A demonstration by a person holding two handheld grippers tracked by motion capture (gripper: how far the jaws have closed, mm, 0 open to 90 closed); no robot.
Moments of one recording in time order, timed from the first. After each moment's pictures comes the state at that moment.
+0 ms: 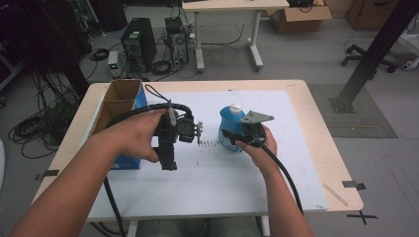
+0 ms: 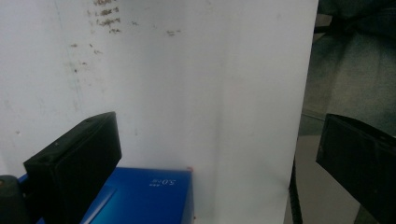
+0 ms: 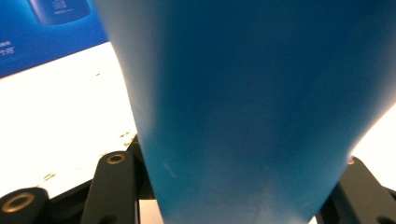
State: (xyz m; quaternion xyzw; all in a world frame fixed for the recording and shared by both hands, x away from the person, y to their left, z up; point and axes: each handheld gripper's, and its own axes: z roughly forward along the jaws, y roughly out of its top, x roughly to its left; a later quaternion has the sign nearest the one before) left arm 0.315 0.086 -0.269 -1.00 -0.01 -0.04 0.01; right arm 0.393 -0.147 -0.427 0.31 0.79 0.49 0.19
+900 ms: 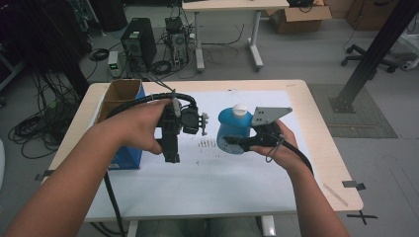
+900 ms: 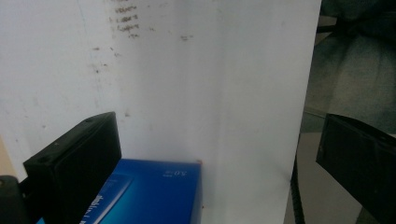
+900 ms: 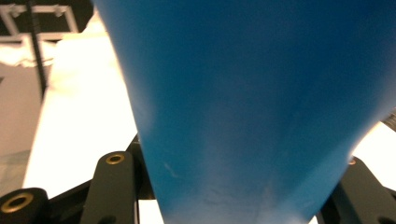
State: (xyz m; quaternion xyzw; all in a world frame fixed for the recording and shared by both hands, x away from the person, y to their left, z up) left arm 0.319 0.075 -0.243 -1.00 -0.01 -0.06 0.02; right arm 0.348 -0.164 -0.346 0.11 0.84 0.52 0.13
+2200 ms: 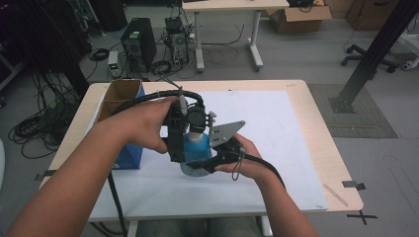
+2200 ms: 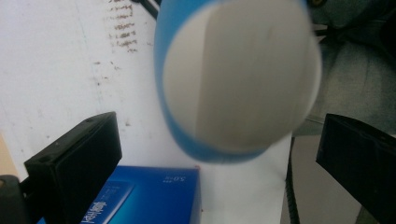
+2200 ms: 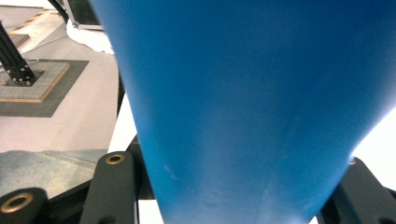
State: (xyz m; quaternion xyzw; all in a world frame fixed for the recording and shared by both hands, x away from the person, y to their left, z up) left arm 0.313 0.061 -0.233 -1.00 0.00 -0.05 0.01; right arm 0.324 -0.068 -0.370 0.00 0.85 0.52 0.03
